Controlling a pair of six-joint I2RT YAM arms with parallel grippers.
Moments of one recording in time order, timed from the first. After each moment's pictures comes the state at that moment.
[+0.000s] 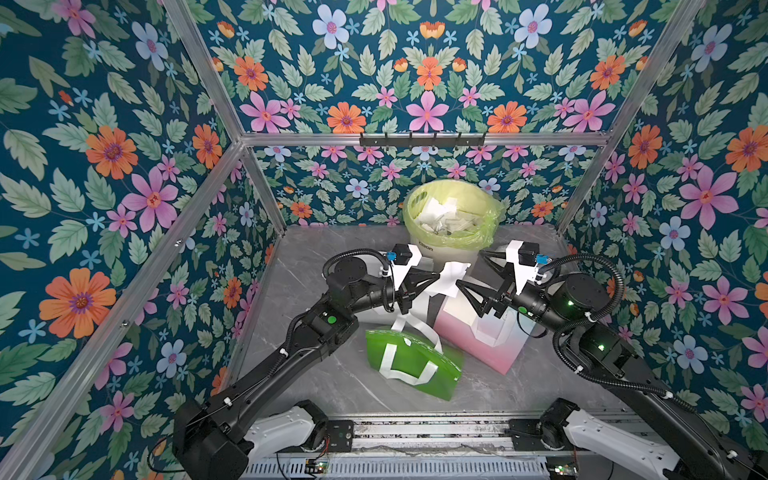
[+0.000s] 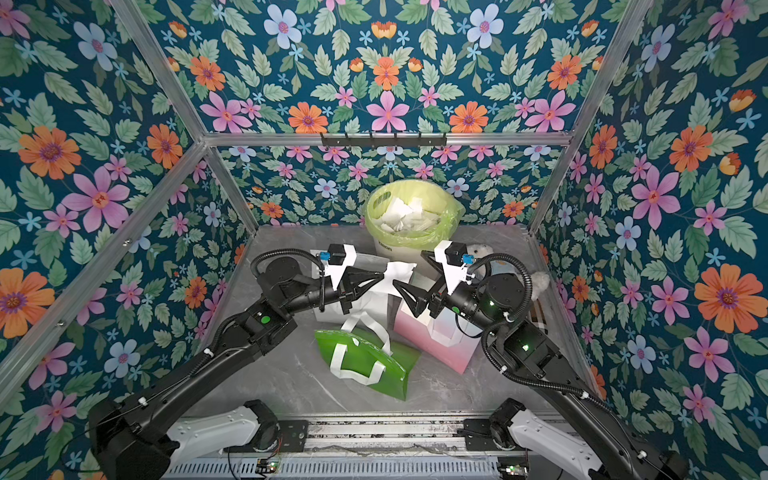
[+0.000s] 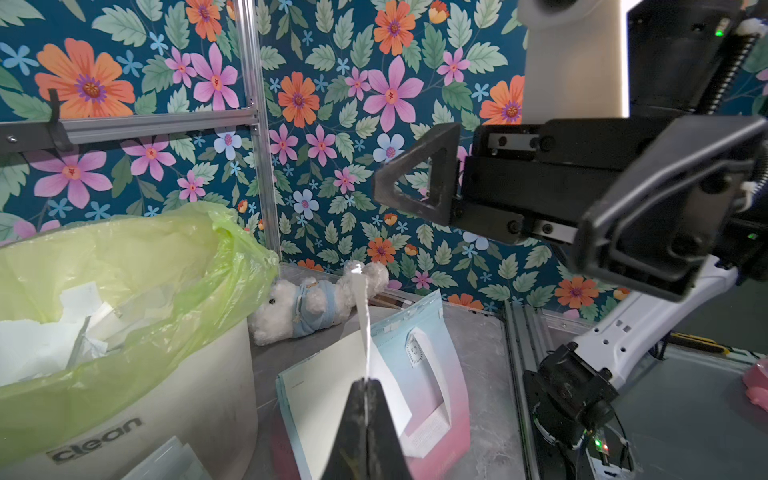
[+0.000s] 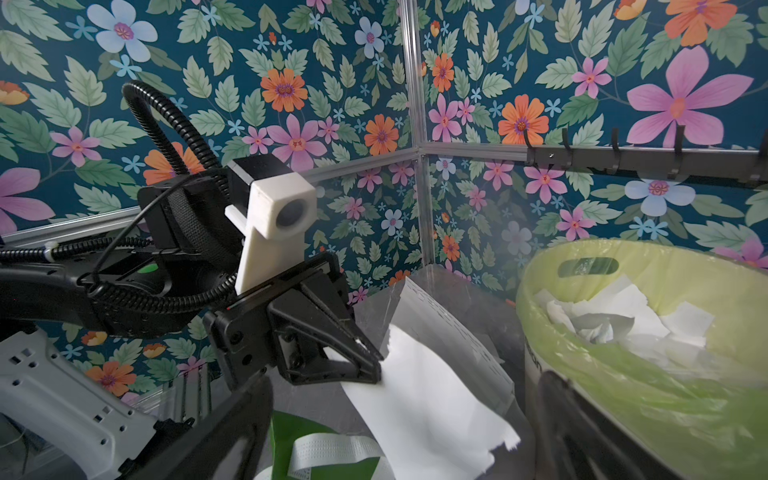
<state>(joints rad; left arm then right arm) -0.72 1.12 0.99 0.15 0.59 -0.03 0.66 0.87 0.99 -0.02 -0.31 0.14</state>
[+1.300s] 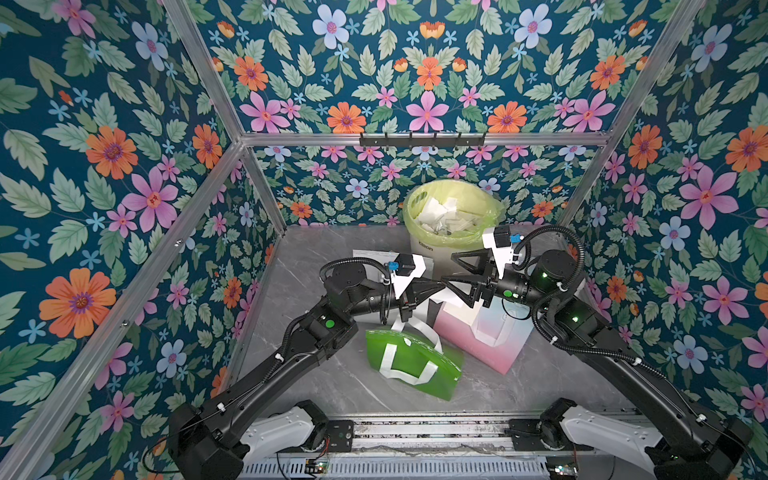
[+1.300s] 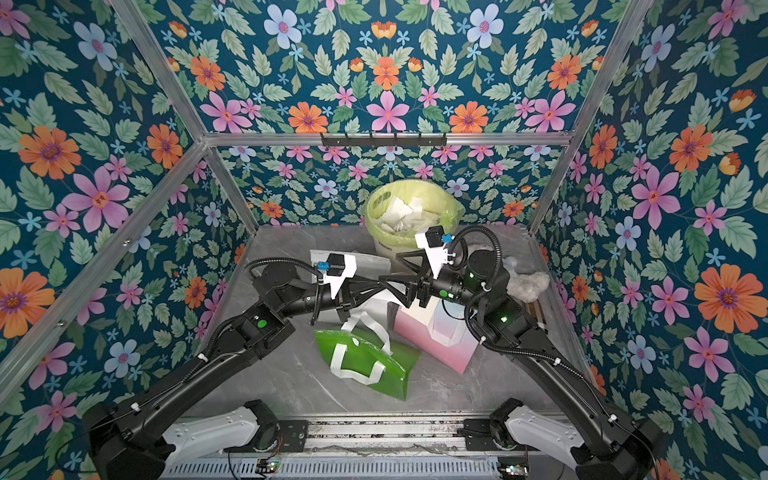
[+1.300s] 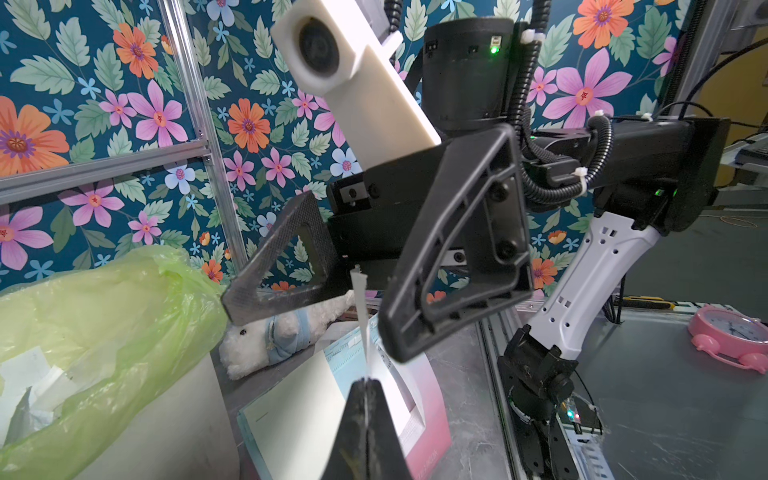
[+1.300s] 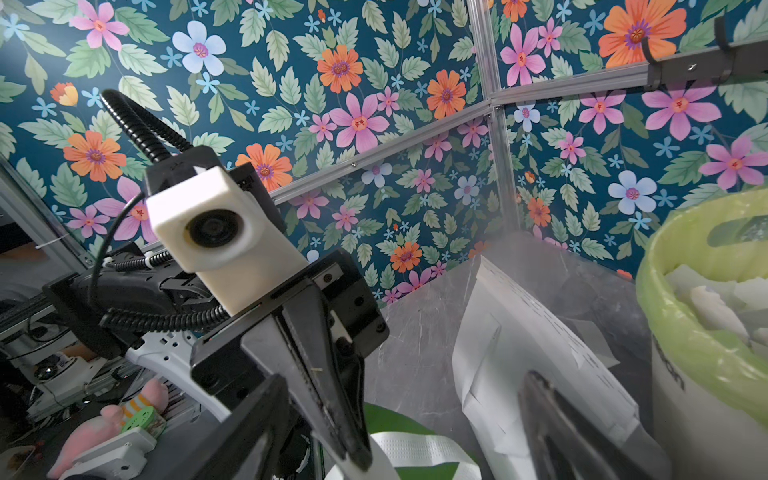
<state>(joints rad) -0.76 1.09 0.99 0.16 0.67 0.03 0.59 1.05 1.07 0.02 -0.63 0.32</state>
